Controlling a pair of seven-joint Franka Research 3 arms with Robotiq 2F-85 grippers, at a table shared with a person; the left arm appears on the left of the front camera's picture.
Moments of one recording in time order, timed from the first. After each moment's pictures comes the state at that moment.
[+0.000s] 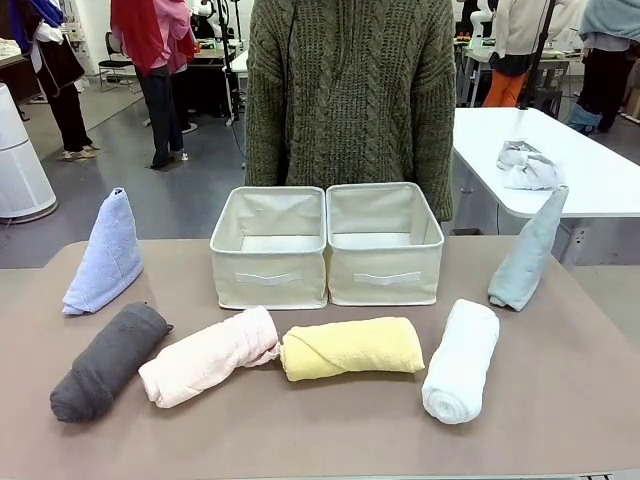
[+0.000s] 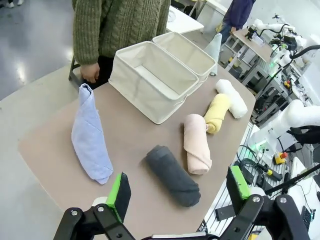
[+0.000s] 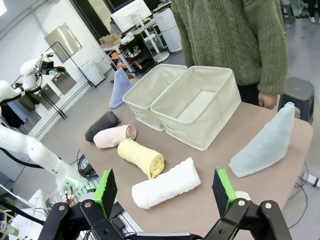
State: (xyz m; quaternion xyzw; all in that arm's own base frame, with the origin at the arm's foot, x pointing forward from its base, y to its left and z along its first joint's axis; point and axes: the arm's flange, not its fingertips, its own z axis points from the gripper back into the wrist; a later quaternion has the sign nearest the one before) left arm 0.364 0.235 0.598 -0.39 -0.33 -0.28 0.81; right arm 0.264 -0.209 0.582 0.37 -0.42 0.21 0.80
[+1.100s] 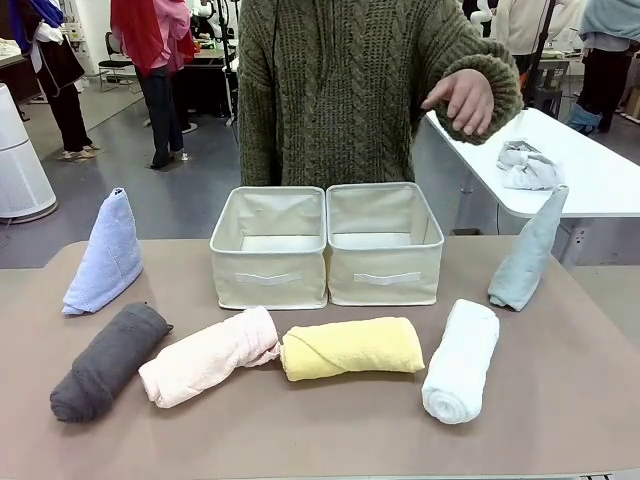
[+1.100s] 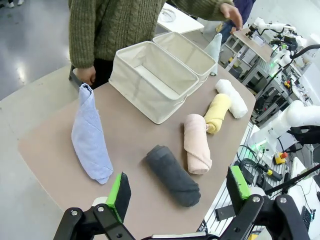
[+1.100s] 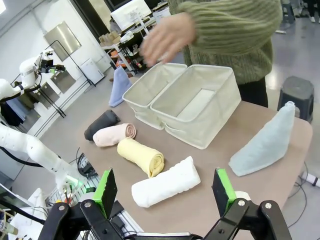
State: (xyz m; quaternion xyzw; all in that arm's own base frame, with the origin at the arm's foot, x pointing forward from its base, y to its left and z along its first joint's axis) left arm 0.364 0.235 0.598 -0.39 -0.33 -0.28 0.81; right arm 0.262 -0.208 0.582 0.37 -0.42 0.21 0.80
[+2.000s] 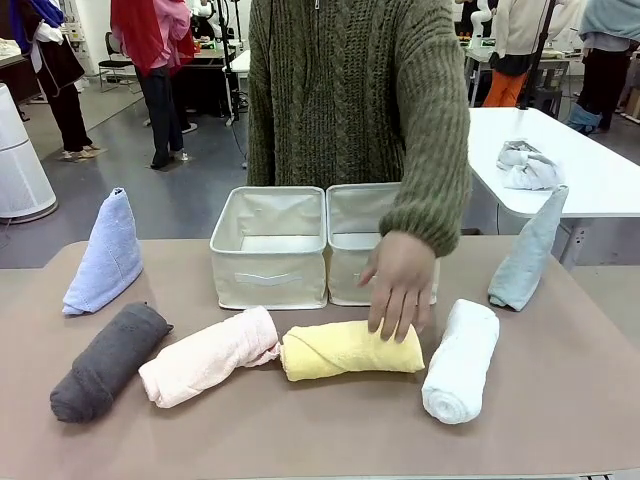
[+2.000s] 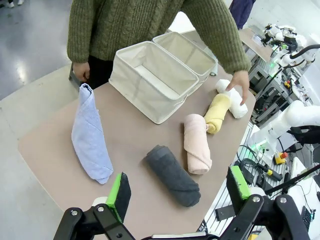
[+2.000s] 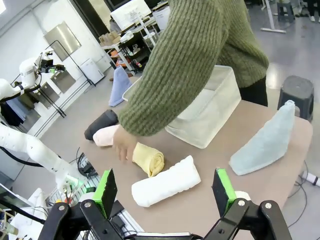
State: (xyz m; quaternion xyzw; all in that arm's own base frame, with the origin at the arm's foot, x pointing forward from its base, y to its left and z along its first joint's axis) left arm 0.364 0.235 0.598 -0.39 -0.33 -0.28 0.81; right arm 0.262 -0.208 0.581 0.37 -0.42 0.21 0.80
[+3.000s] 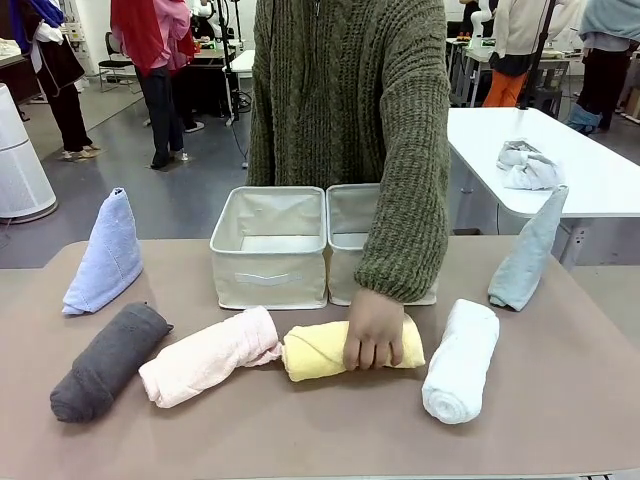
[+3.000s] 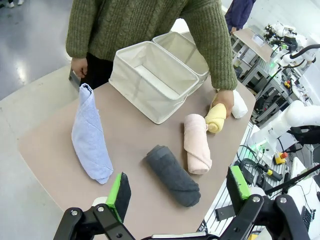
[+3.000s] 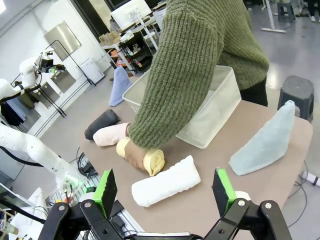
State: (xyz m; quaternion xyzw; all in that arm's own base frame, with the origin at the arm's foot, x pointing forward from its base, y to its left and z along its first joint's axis) left arm 0.364 0.235 0.598 -0.39 -0.33 -0.28 0.81; right arm 0.262 -0.209 0.582 0.37 -0.42 0.21 0.80
